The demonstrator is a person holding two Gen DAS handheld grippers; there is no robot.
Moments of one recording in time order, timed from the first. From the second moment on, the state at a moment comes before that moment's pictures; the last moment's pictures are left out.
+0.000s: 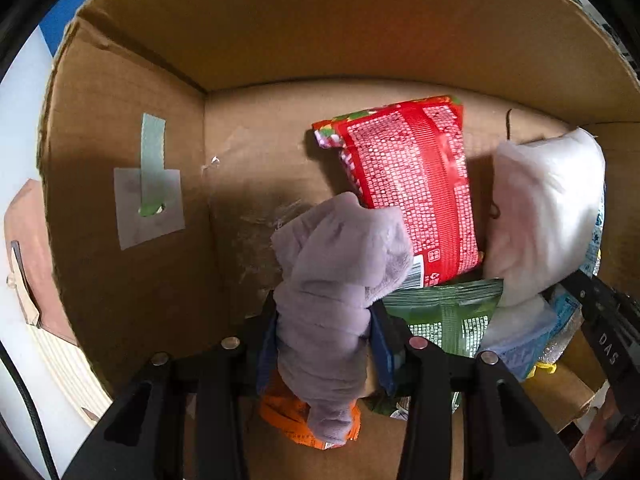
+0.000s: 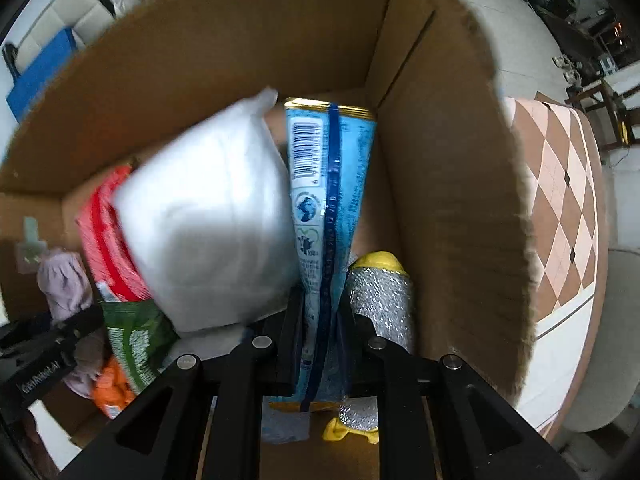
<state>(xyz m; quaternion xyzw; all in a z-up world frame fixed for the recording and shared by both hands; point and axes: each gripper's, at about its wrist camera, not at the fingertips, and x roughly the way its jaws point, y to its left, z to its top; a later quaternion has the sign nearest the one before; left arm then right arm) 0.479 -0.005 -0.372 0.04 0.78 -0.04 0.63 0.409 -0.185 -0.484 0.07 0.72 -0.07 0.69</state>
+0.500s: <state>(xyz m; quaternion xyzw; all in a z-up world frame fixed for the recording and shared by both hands) 0.473 -0.006 -0.290 0.04 0.71 -0.07 0.69 0.399 -0.163 -0.412 0.01 0.71 -0.02 0.71</state>
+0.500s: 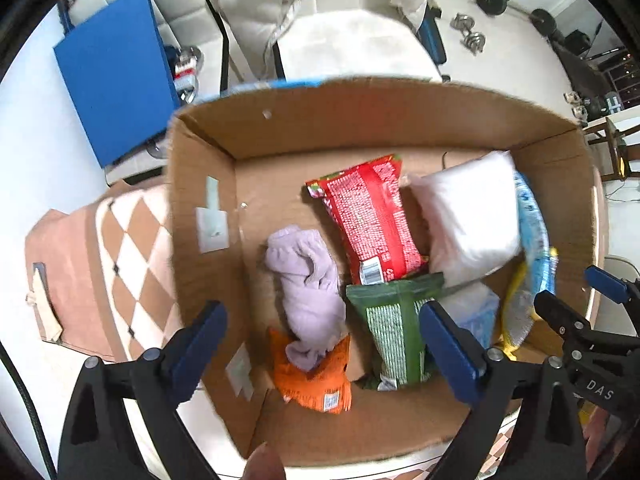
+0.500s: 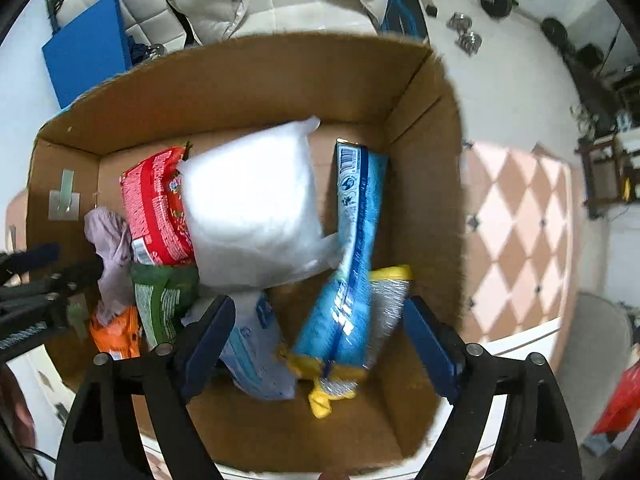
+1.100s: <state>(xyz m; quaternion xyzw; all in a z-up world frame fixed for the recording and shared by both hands) 0.383 0.002 -0.231 -0.03 0.66 -0.06 0.75 0.303 -0.182 -0.333 0.02 0.64 -0.02 0.77</state>
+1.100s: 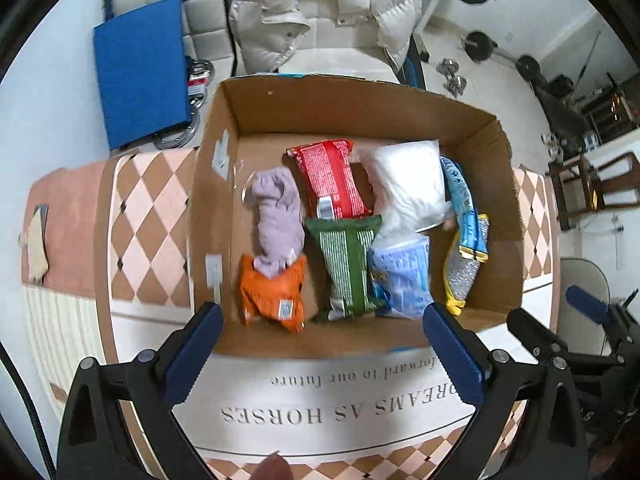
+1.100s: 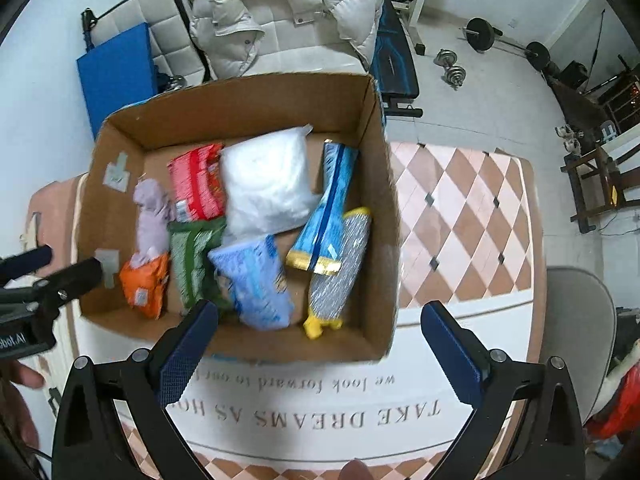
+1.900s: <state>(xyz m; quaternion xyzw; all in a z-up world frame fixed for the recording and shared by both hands) 0.172 -0.010 -0.056 0.01 0.49 -0.02 0.87 0.084 -0.196 -0.158 -0.01 0.48 -0.01 0.88</state>
